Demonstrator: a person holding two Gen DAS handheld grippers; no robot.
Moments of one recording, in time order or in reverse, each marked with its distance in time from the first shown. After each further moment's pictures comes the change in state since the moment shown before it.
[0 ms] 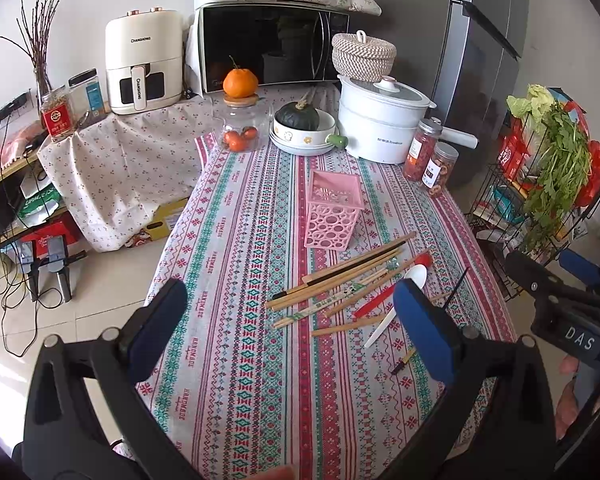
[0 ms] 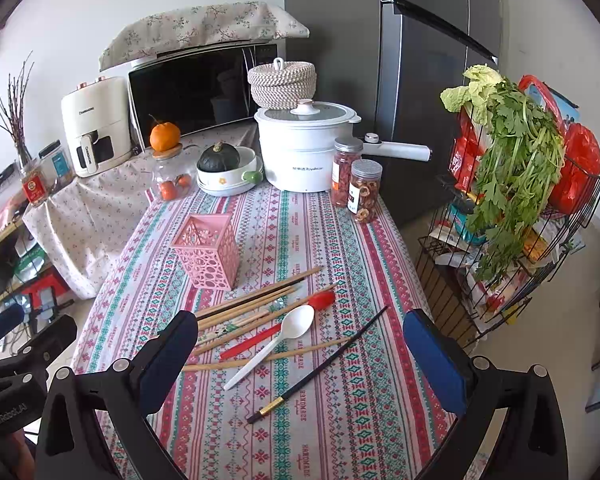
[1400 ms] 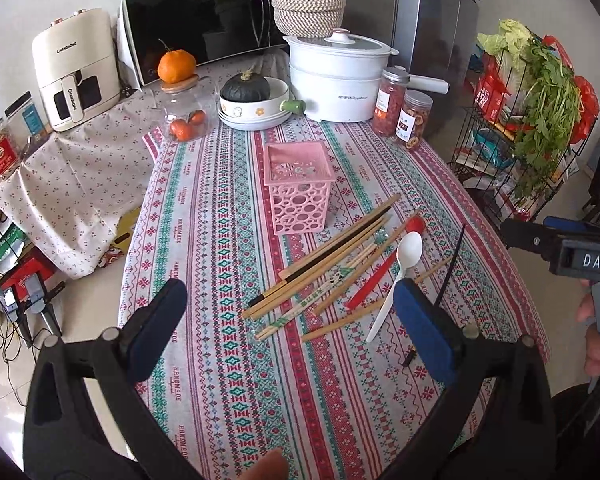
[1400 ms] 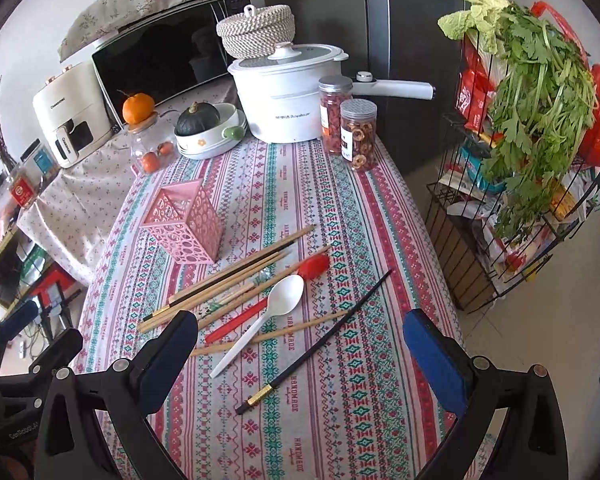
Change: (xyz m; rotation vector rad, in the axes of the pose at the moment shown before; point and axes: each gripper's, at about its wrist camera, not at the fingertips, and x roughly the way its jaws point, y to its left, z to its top) left arm 0.062 -0.025 0.013 0.212 0.126 -0.104; right arm 0.065 -0.042 0.004 0.104 0.230 0.065
